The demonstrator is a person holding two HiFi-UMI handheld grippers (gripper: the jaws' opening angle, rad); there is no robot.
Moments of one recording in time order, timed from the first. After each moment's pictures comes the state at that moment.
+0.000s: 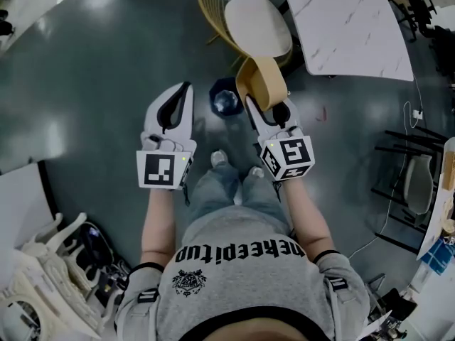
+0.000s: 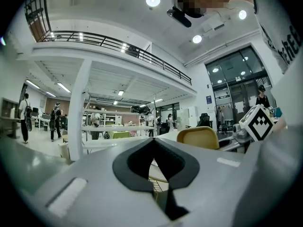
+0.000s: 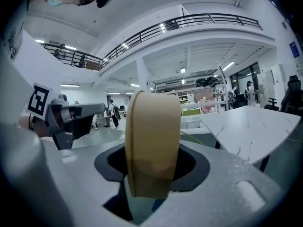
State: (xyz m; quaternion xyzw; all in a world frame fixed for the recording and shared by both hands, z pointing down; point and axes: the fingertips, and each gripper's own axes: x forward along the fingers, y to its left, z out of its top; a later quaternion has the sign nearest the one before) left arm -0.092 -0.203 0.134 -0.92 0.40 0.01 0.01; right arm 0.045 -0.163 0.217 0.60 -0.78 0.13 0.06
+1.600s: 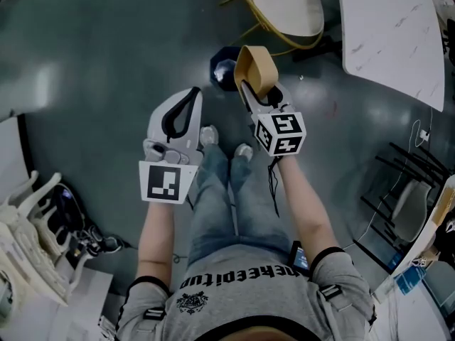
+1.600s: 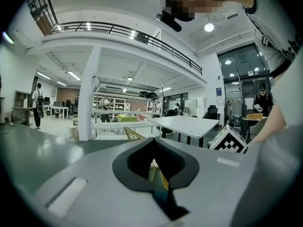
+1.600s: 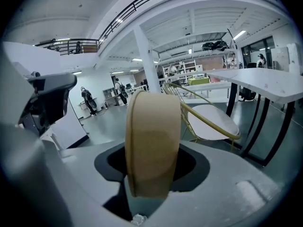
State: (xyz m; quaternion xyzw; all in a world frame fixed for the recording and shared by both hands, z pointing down) left arm -0.072 -0.169 0.268 -0.89 0.45 -0.04 -0.07; right arm 0.051 -0.187 0.424 0.52 -0.80 0.25 0.16
